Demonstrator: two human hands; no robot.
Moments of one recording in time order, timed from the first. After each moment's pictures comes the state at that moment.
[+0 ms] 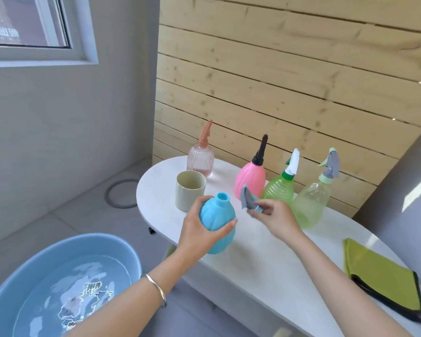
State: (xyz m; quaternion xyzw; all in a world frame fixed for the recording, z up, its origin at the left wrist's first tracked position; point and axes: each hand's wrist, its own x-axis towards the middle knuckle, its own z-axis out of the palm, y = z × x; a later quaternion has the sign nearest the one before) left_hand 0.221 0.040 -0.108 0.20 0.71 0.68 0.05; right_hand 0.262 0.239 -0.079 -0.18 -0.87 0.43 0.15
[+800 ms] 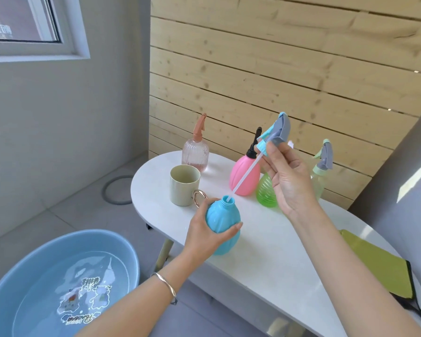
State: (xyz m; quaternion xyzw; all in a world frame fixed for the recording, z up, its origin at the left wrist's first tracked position) left_hand 0.233 0.065 -0.129 0.22 0.72 0.66 0.08; right_hand 0.272 0.201 0.016 -0.04 -0.53 0.79 0.31
